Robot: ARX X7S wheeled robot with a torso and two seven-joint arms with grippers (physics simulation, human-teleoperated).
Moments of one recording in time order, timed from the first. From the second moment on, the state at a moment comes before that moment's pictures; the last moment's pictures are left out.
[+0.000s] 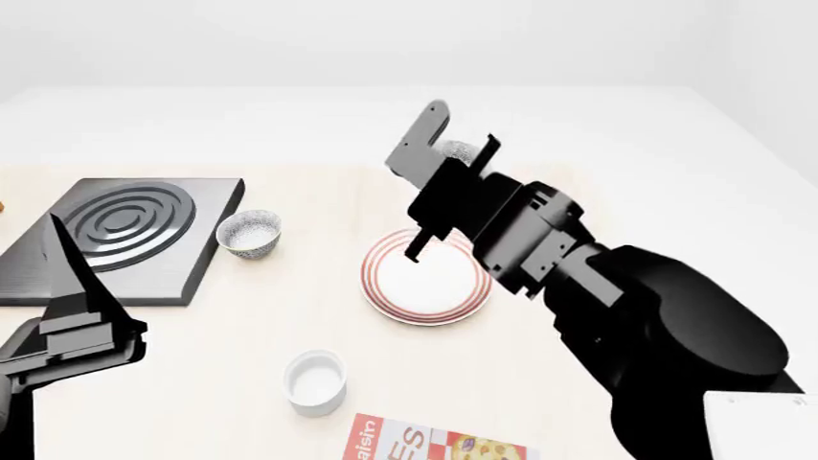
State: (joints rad) left arm 0.14 -0.47 -0.19 0.96 -0.33 -0.29 -0.50; right arm 1.44 0.00 -1.52 1.09 0.75 0.35 -0.13
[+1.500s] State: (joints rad) left arm 0.15 -0.51 -0.18 0.97 -0.31 -0.29 -0.54; right arm 1.41 0.03 -1.51 0.97 0.75 0.41 -0.27
